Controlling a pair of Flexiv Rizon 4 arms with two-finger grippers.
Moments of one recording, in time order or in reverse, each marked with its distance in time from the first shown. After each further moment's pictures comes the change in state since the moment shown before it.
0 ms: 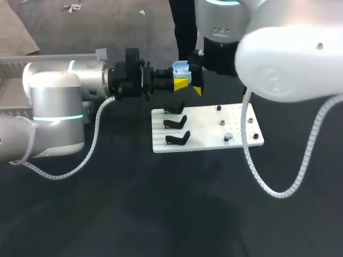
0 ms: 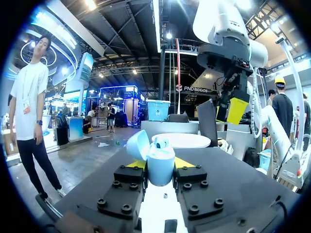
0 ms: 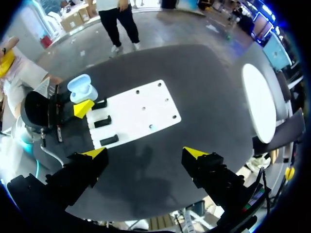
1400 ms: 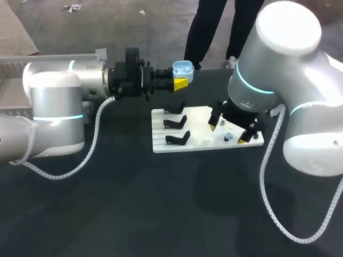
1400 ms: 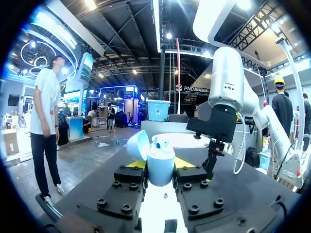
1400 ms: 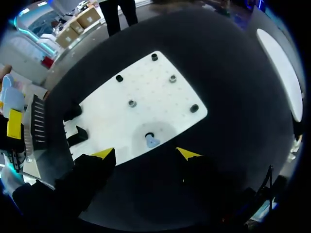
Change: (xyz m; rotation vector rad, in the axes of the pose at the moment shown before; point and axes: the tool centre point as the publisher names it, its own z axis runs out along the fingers) left arm 0.000 0.000 0.000 0.000 0.000 0.000; right arm 0.005 -0.017 0.156 -0.197 0.011 0.189
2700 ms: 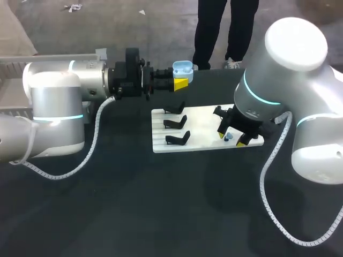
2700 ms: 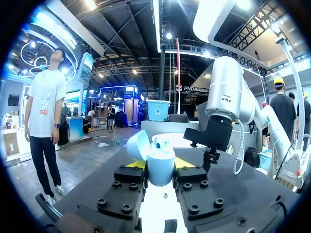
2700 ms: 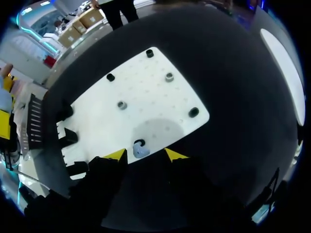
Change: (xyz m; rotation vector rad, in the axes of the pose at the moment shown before) left arm 0.000 0.000 0.000 0.000 0.000 0.000; right arm -0.004 -0.015 0.022 -0.017 -0.005 -0.021
